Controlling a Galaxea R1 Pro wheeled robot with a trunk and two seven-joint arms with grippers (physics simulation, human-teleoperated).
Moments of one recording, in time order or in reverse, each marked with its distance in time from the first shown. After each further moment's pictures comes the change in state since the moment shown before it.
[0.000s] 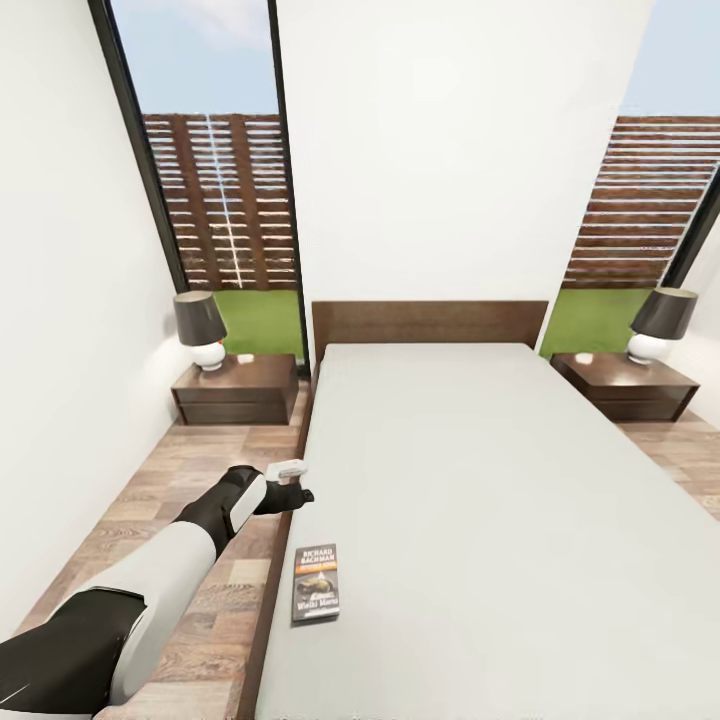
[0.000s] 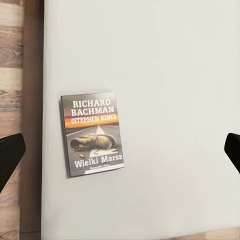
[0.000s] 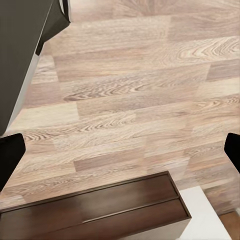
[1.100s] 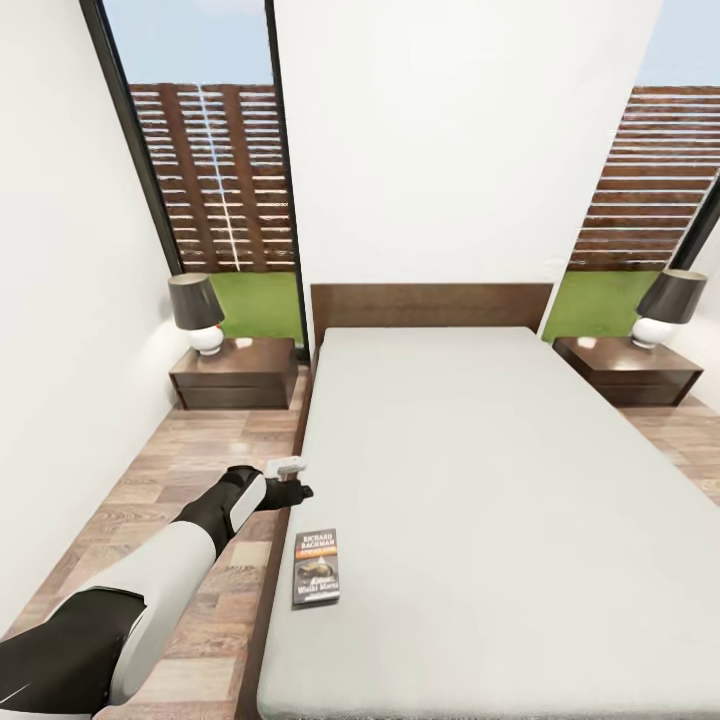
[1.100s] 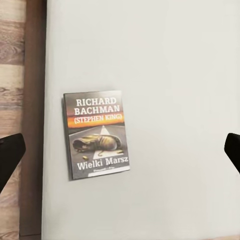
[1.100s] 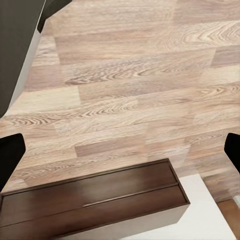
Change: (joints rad) left arm -0.001 0.001 -0.002 0.001 -0.002 -0.049 0.004; right arm 0.002 0.012 0.000 0.000 0.000 0.001 0.000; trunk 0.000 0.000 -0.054
